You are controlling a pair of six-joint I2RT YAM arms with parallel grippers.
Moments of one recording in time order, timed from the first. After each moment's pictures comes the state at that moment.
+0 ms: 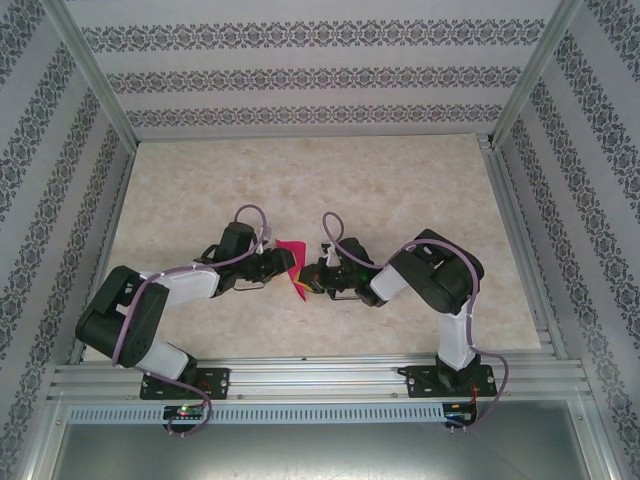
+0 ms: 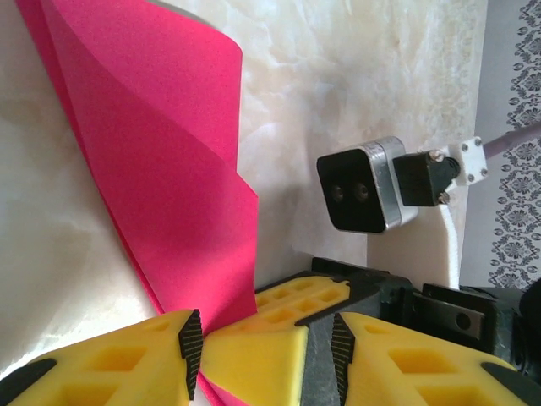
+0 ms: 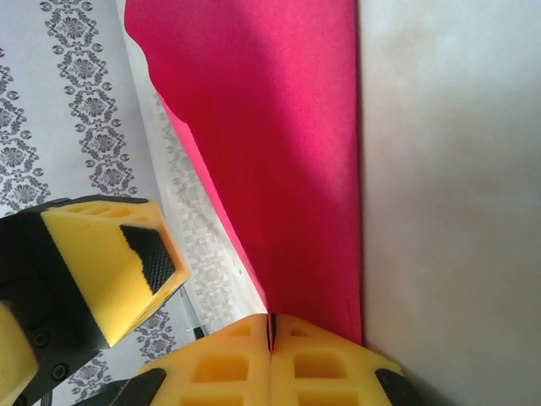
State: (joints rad) left arm -0.41 1.51 0.58 0.18 0.52 -0.87; right arm 0.70 1.98 0.65 0.81 -0.61 1.31
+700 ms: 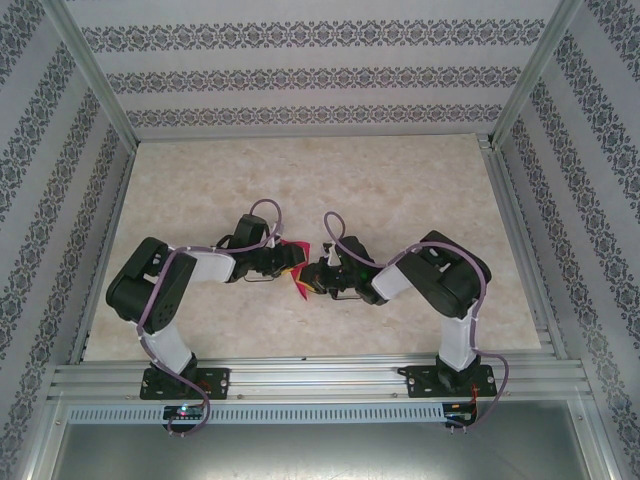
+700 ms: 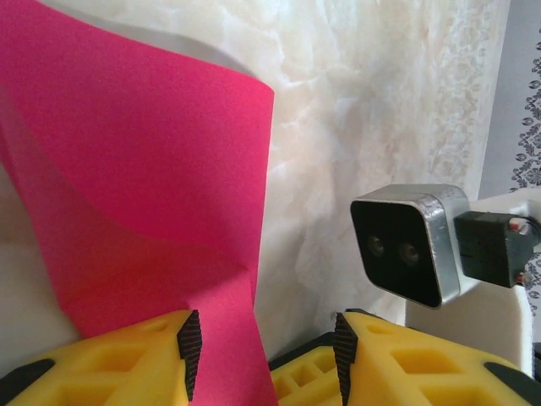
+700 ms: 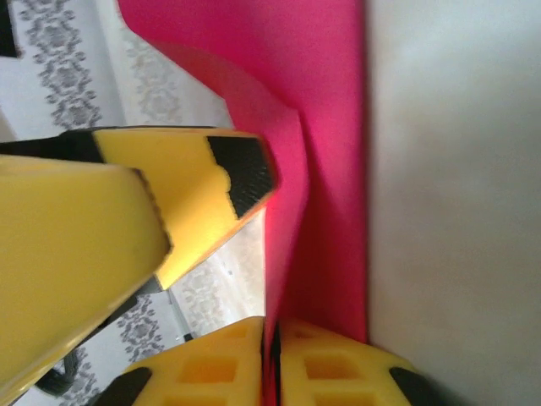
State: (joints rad) left arm -0.41 1.74 0.71 0.23 0.59 -0.85; right arm 0.70 1.92 0.66 0.67 -0.58 1.28
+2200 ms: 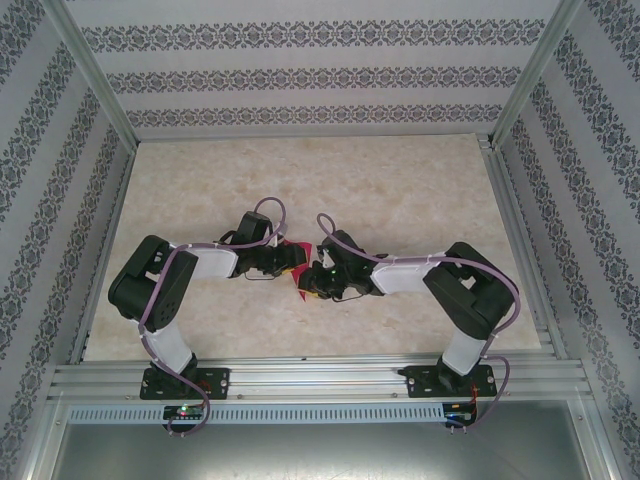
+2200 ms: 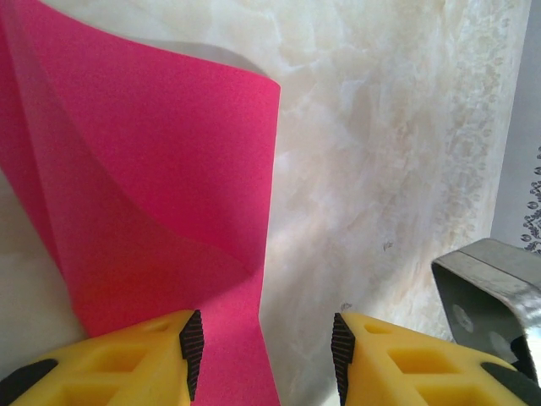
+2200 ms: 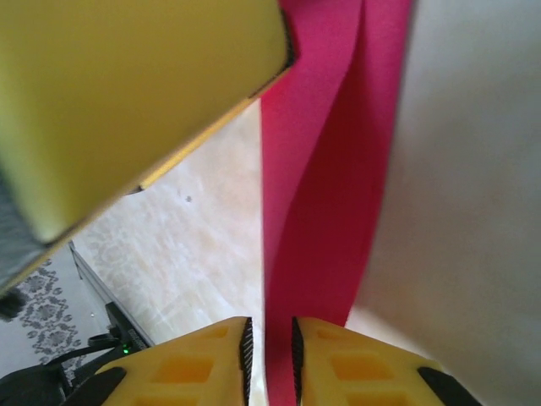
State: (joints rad) left arm -0.42 1.75 0.76 0.12 0.60 -0.77; right arm 0.78 1.74 0.78 0.11 -0.50 1.09
